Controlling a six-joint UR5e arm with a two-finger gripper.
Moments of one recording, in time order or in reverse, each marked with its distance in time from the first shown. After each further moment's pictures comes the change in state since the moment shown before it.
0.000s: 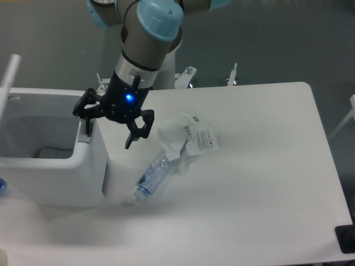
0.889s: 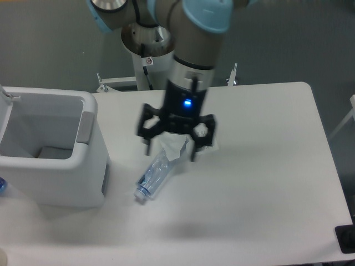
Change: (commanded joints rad) arm 0.211 -0.138 0.149 0.080 0.303 0.199
